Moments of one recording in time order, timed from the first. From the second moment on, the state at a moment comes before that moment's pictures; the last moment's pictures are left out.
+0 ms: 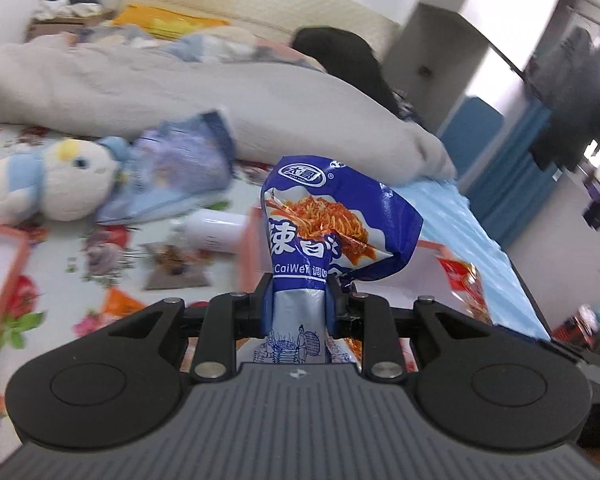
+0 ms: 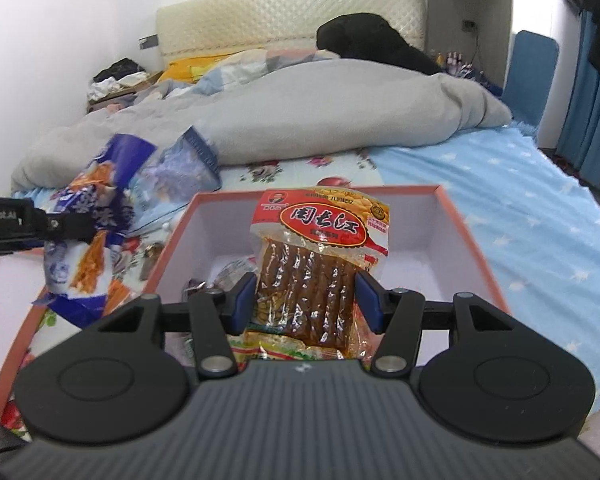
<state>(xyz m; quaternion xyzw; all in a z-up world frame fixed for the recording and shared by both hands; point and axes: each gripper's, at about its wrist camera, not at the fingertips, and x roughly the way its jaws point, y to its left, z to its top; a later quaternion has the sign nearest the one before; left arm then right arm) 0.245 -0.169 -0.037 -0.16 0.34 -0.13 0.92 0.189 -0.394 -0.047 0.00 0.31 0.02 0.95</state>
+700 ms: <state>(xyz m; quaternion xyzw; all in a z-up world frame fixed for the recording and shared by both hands) 0.284 -0.270 -0.091 -0.08 0.43 -0.19 0.88 0.202 -0.463 -0.099 0.06 0.37 -0.03 0.93</state>
